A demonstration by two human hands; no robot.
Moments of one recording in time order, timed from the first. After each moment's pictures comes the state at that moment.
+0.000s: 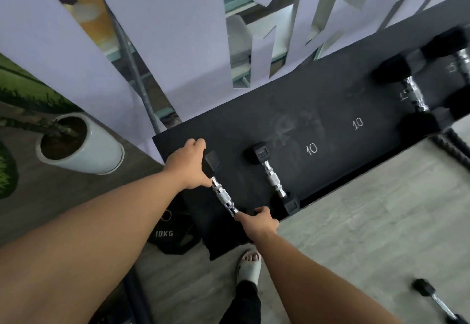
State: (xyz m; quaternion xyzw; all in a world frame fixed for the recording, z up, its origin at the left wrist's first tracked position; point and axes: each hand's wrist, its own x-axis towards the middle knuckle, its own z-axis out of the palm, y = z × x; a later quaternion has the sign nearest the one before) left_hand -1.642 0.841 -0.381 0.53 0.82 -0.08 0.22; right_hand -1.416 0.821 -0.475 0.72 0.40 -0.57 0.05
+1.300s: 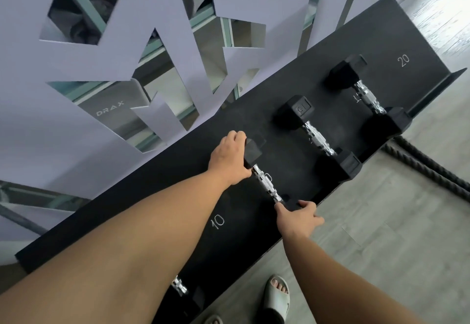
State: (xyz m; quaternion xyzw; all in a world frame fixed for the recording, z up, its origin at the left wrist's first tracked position) left_hand -1.367 1.239 -0.425 0.66 0.74 0.04 0.14; right_hand -1.175 1.162 -0.508 0.82 0.28 -0.45 -0.20
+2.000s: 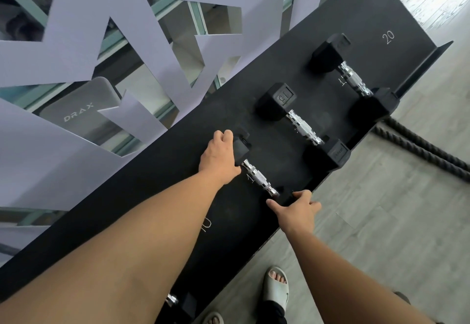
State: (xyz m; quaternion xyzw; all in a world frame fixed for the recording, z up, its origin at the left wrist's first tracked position) left_hand -1.348 1.254 -0.464 0.64 0.76 -0.03 0.15; right_hand -1.138 1.176 -0.533 0.80 0.40 -0.43 -0.14
